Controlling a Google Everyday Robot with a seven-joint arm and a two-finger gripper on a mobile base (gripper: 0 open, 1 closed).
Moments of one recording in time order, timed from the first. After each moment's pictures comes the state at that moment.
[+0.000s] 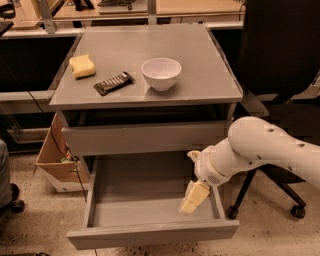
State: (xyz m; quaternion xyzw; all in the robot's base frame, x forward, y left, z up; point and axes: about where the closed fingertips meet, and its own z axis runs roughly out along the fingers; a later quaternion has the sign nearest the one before) arm 0.471 -0.081 0.674 -0.59 0.76 0.16 0.22
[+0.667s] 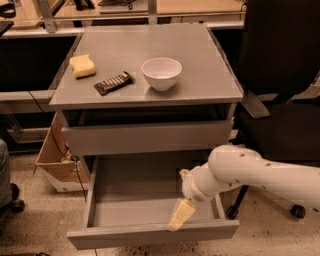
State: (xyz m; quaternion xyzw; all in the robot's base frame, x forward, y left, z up) arm 0.461 -0.057 0.595 -0.57 0.78 0.17 0.21
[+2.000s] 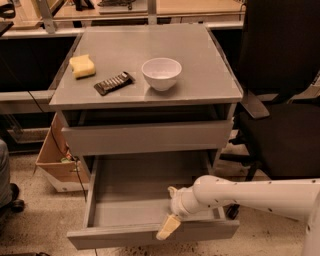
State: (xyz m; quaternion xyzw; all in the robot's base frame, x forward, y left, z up) arm 0.484 -0.023 0.442 -0.57 0.76 0.20 0.24
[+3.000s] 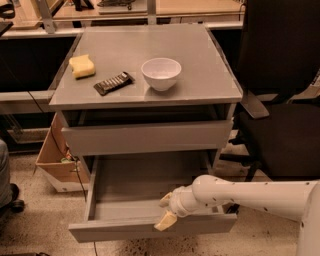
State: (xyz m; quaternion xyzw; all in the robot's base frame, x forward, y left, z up) arm 0.502 -0.013 0.427 -0.57 0.75 0.21 0.26
